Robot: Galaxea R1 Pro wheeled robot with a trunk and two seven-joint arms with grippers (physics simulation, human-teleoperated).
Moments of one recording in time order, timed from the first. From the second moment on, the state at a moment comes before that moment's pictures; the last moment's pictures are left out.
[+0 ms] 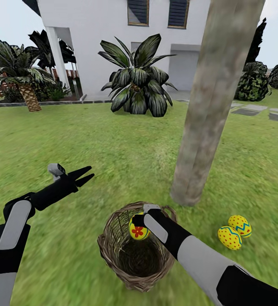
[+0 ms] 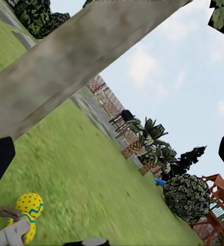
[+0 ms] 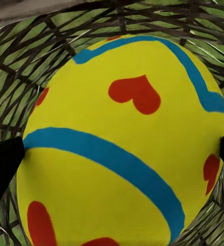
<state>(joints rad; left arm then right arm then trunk) -0.56 0.20 0.17 -1.48 1.06 0.97 -0.62 -0.87 0.17 0.76 -0.60 -0.98 0.52 -0.47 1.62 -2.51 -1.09</state>
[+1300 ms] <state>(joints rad) -0.56 0.18 0.17 -1.48 1.06 0.97 -0.62 -0.87 0.17 0.76 -0.60 -0.98 0.52 -0.47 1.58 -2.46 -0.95</state>
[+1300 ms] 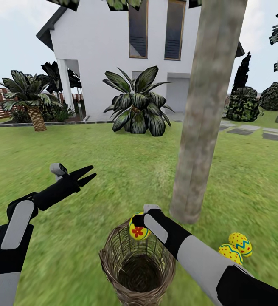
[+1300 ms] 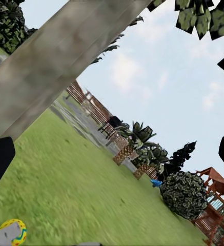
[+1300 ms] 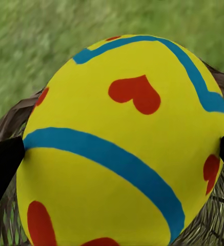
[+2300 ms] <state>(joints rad) -0.56 0.17 0.16 -1.48 1.06 0.97 -0.62 -0.87 -0.14 0.75 -1.07 -1.35 0.74 -0.47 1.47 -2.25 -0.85</state>
